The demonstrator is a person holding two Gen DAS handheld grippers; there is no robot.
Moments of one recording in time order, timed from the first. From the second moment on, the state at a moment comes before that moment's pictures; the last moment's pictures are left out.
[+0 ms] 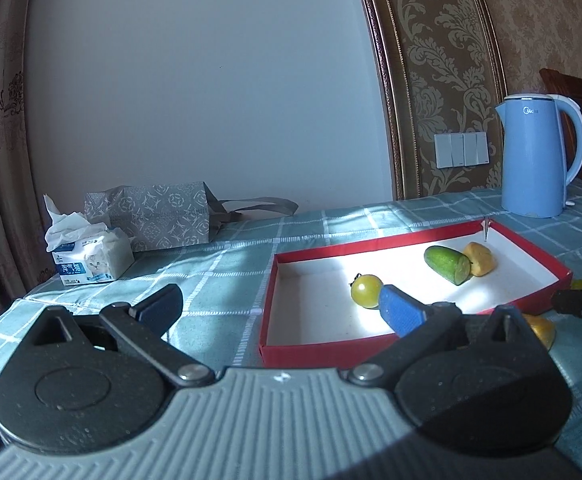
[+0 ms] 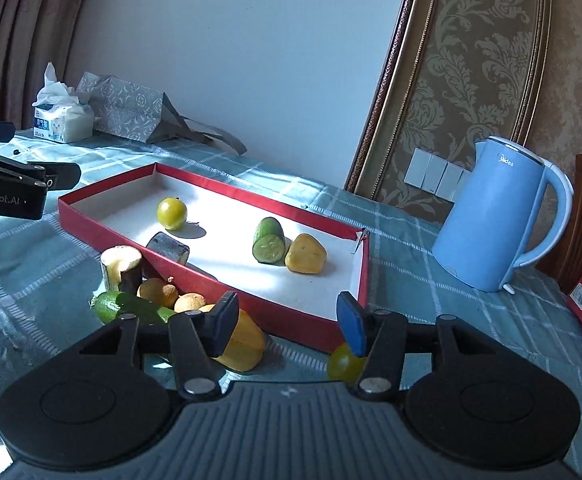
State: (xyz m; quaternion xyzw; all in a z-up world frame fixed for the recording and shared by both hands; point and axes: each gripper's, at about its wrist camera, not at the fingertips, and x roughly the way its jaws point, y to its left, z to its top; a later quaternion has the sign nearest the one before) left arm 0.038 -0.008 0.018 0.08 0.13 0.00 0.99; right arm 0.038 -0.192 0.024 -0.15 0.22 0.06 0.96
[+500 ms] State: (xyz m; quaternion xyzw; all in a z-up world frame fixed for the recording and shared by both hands) left arm 0.034 0.023 0.014 0.05 0.16 0.03 0.99; right arm 0.025 -0.145 0.006 -0.23 0.23 0.09 0.94
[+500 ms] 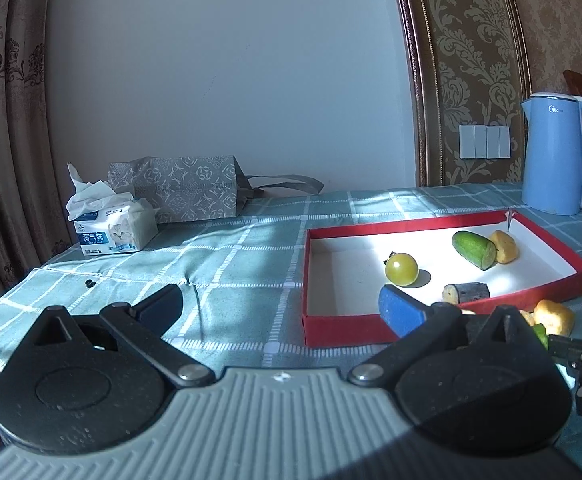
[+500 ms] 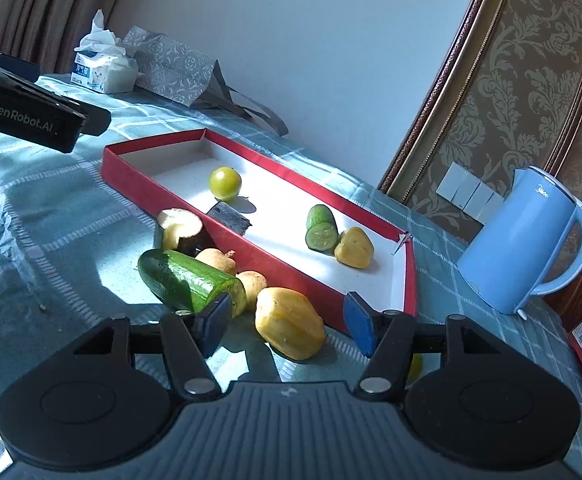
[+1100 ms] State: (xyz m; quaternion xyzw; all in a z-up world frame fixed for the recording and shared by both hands) left arm 0.001 -0.024 0.003 0.06 0.20 -0.10 0.97; right arm -0.006 -0.190 0.032 -0.13 0.19 0.07 0.97
